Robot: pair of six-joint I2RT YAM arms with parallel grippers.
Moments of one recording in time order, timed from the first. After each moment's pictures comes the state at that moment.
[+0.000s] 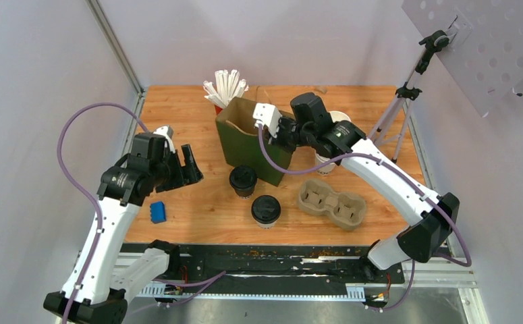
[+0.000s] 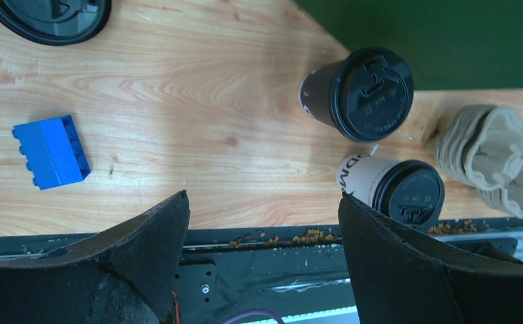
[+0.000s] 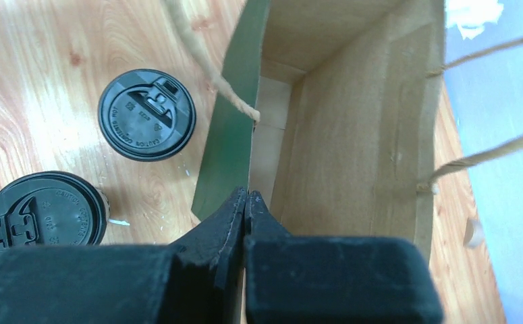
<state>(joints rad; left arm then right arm) -0.26 0.89 1.16 -1.12 0.06 -0.48 0.72 1.51 1.57 -0.65 -0.27 -0.55</state>
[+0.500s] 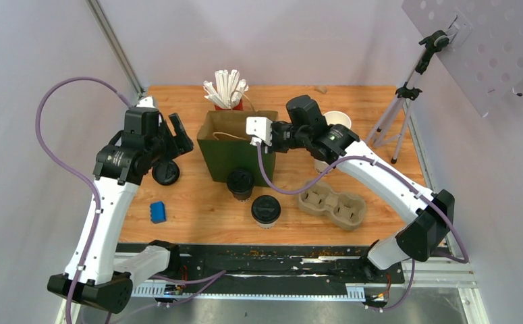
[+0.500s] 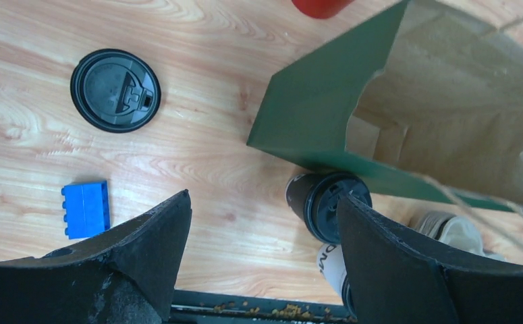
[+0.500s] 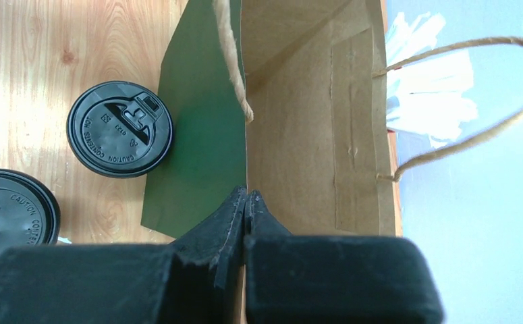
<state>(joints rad) -0.22 1.05 1.38 -1.05 -0.12 -0.54 0.75 1.50 1.49 -0.51 -0.40 -0.82</state>
